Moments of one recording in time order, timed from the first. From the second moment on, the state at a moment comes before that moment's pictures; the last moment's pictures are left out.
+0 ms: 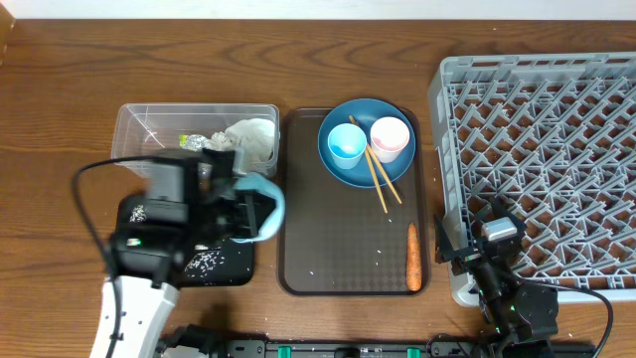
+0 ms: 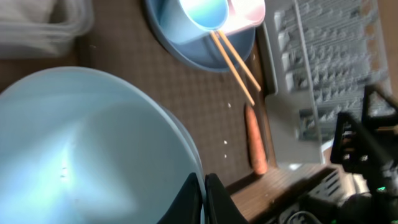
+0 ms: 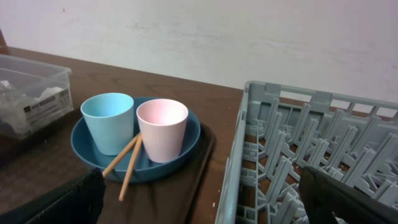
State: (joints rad) left arm -0.19 1.00 0.92 -0.87 0.54 -0.31; right arm 0.17 0.01 0.01 -0.06 -0.13 -0.05
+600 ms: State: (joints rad) left arm -0.88 1.46 0.92 -0.54 0.00 -0.55; right arm 0.17 0.01 0.01 -0.06 -0.13 -0.05
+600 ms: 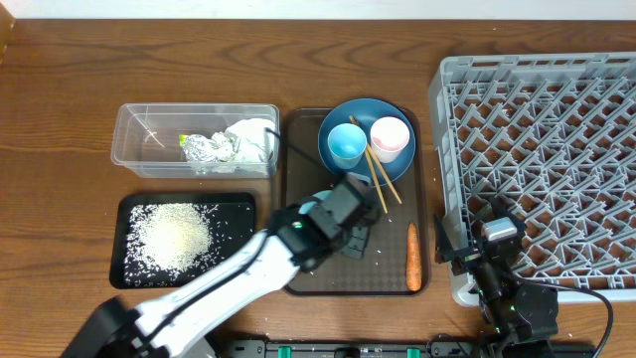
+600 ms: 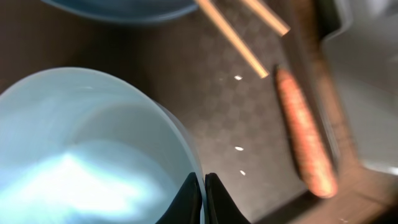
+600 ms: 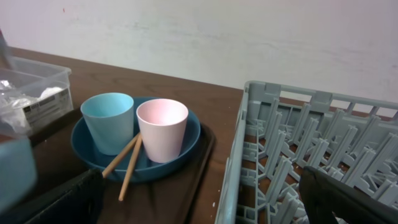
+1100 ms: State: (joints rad) left arm -0.90 1.53 0.92 -0.54 -0.11 -0.57; right arm 0.17 0.01 0.01 -0.06 -0.13 -0.05
